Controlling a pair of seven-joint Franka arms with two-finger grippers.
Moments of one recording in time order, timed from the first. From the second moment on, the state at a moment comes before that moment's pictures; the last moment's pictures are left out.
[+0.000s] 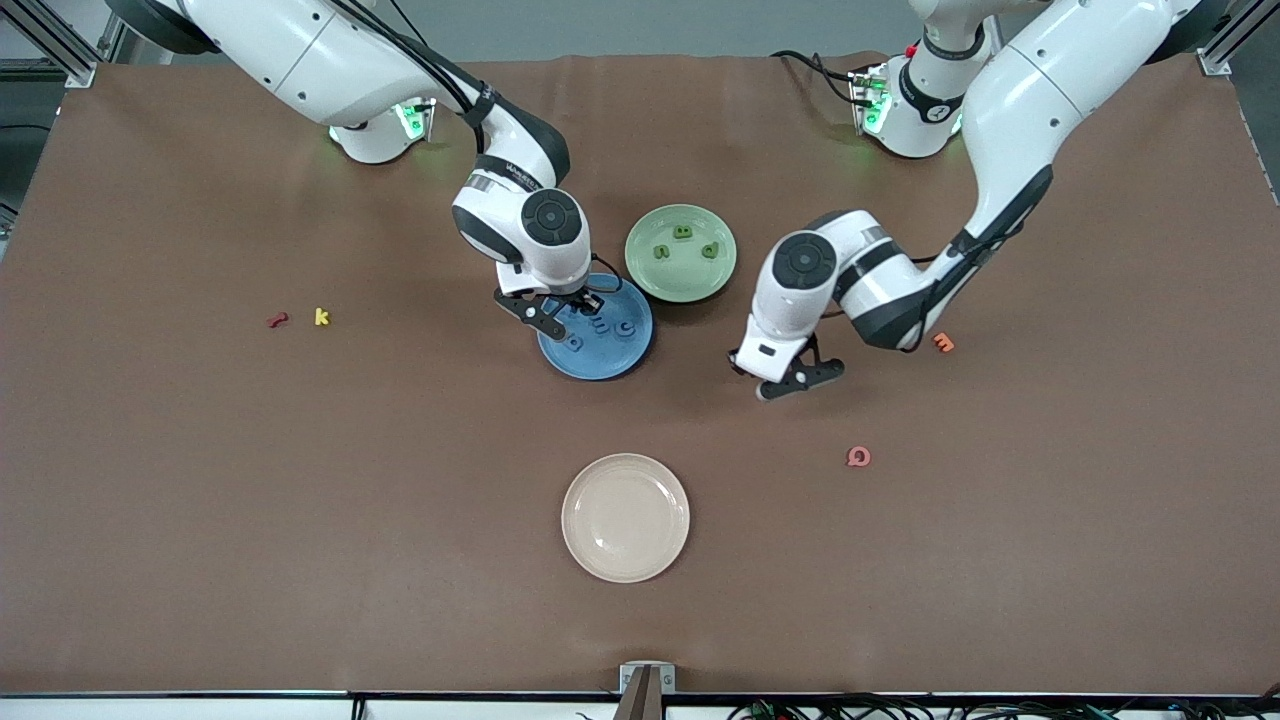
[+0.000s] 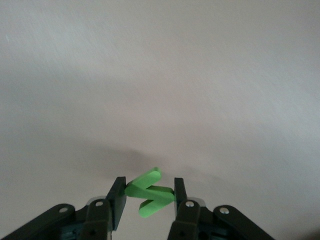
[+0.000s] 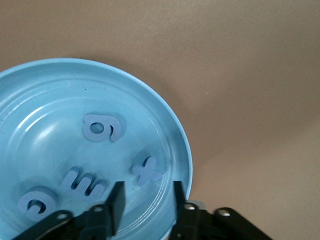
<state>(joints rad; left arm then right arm) 0.17 0.67 -0.85 -1.95 0.69 2.29 -1.39 0.07 0.60 0.74 -1.99 -0.45 2.22 1.64</state>
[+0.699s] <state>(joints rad) -0.04 0.68 -0.91 -1.99 0.62 2.25 -1.59 0.06 0.60 0.72 -1.95 -0.46 2.21 1.57</state>
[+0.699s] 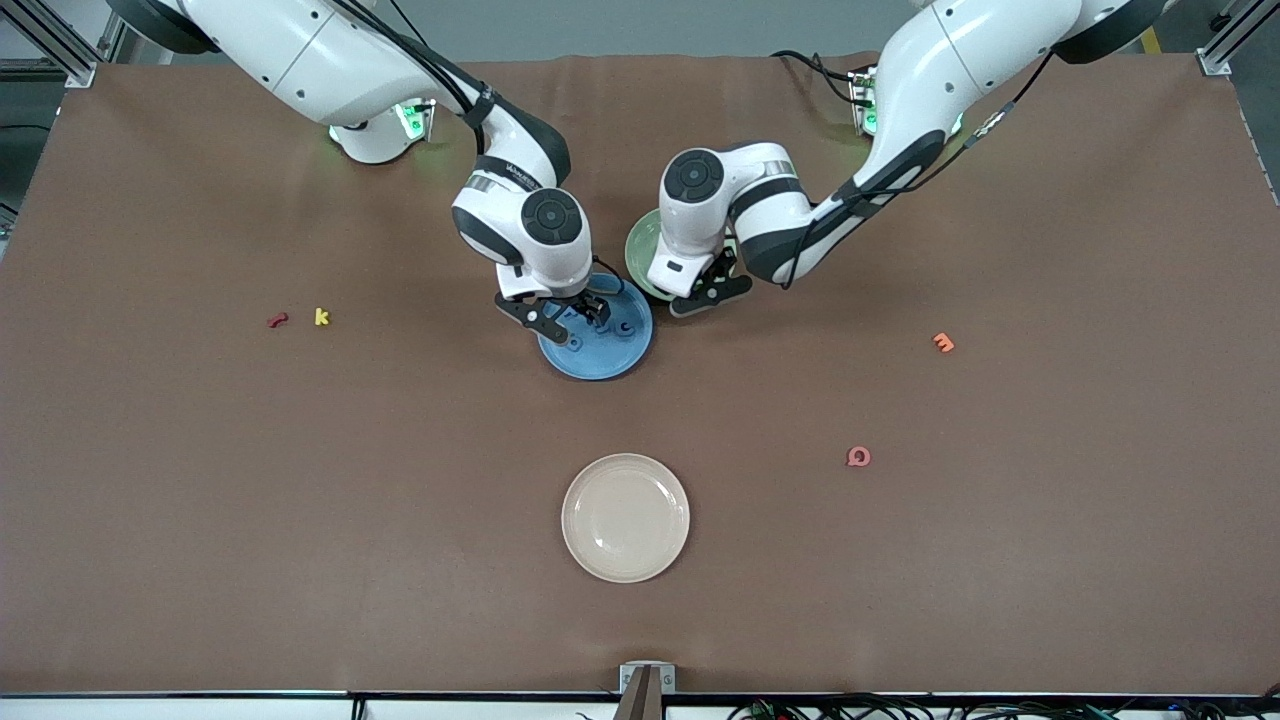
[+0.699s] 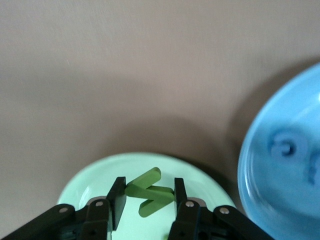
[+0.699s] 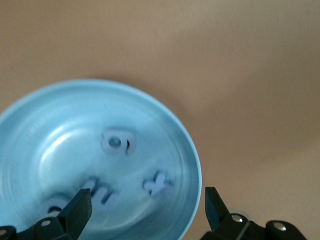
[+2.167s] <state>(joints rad) 0.11 0.62 -1.00 -2.01 0.58 2.20 -1.51 0.01 0.47 0.43 -1.89 -0.36 2.07 0.79</state>
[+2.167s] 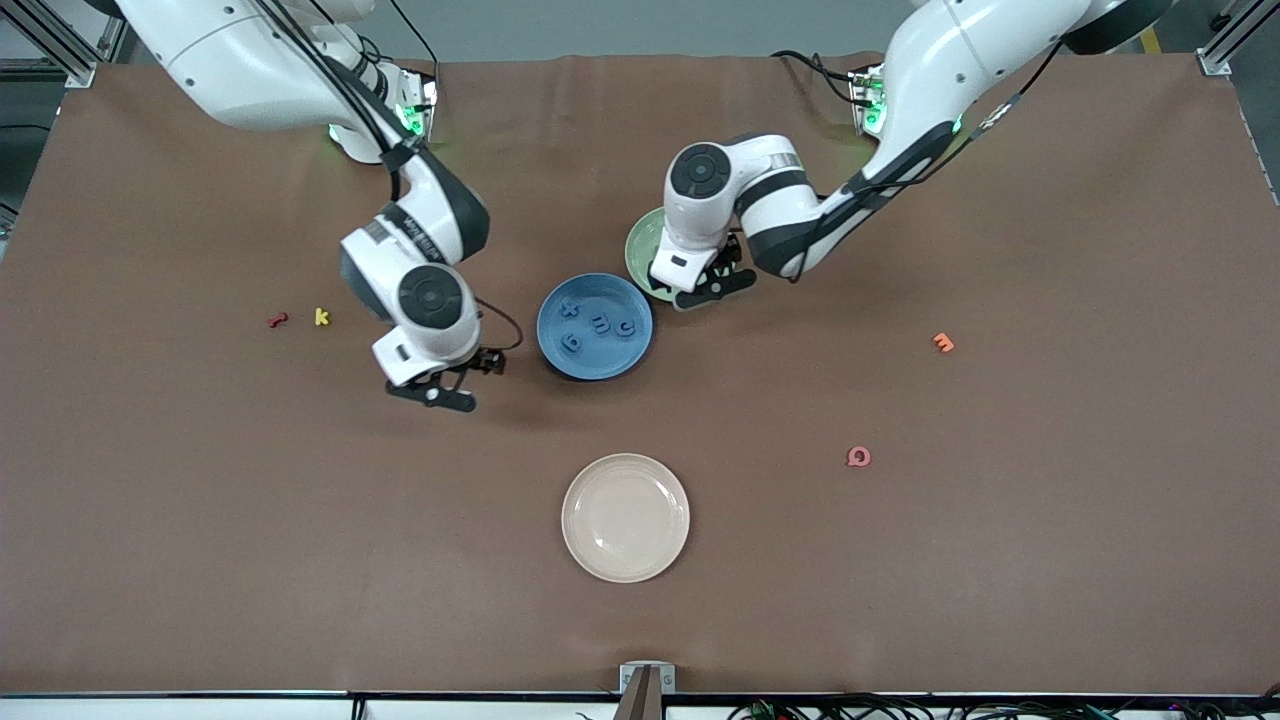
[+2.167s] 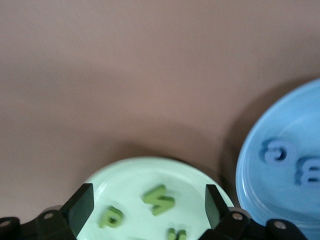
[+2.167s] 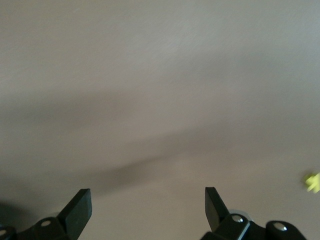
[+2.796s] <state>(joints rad) 0.80 0.58 -1.45 -1.94 0.51 1.90 -1.11 0.02 0.25 0.03 -1.79 -0.14 1.81 0.09</state>
